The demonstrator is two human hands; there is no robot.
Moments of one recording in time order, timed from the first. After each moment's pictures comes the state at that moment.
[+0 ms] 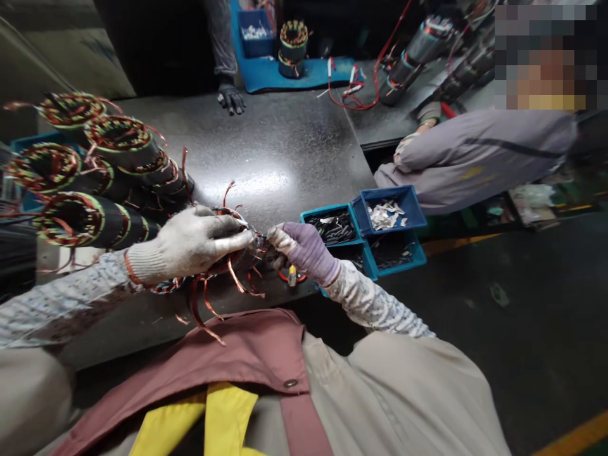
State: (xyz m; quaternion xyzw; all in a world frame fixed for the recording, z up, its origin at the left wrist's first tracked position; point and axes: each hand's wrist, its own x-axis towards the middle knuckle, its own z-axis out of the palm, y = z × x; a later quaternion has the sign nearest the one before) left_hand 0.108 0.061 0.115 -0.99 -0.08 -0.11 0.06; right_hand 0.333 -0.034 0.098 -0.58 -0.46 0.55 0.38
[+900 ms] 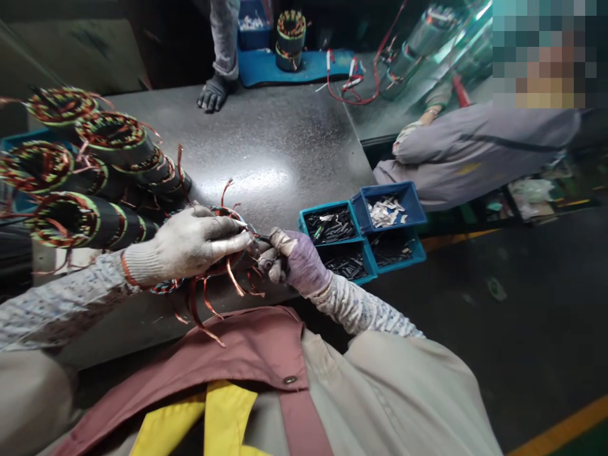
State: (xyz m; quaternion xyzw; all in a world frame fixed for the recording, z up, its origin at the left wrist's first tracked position) left_hand 0.110 0.063 0.115 -0.99 -0.06 -0.13 0.03; right_hand 0.310 -0.046 0.093 -0.51 -0.24 0.69 0.46
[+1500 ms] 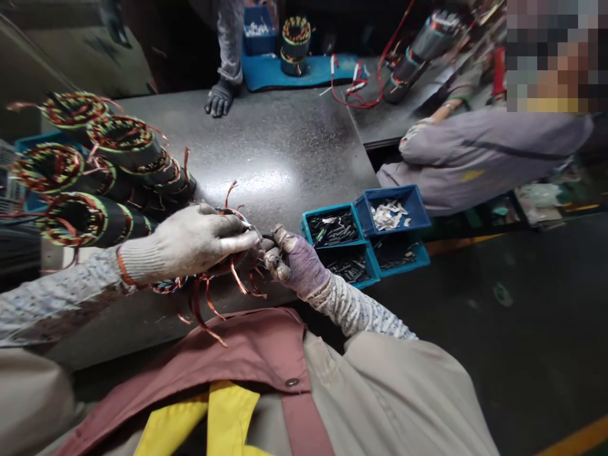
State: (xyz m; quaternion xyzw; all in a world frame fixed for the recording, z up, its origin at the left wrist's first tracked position) left_hand 0.113 0.061 0.128 -0.99 -0.11 -0.04 -0.01; right_hand 0.304 -0.035 0.097 -0.41 -0.06 0.78 0.48
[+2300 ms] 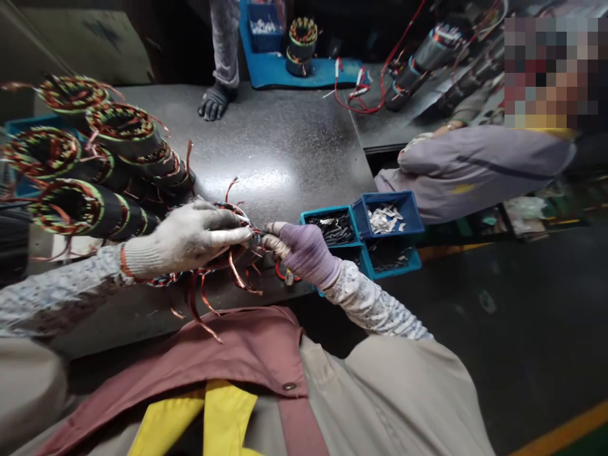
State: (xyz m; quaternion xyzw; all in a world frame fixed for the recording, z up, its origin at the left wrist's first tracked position) left_hand 0.105 0.061 0.112 -0.98 -0.12 -0.15 -0.02; right_hand 0.331 -0.032 0.096 -0.57 -0.65 0.36 0.36
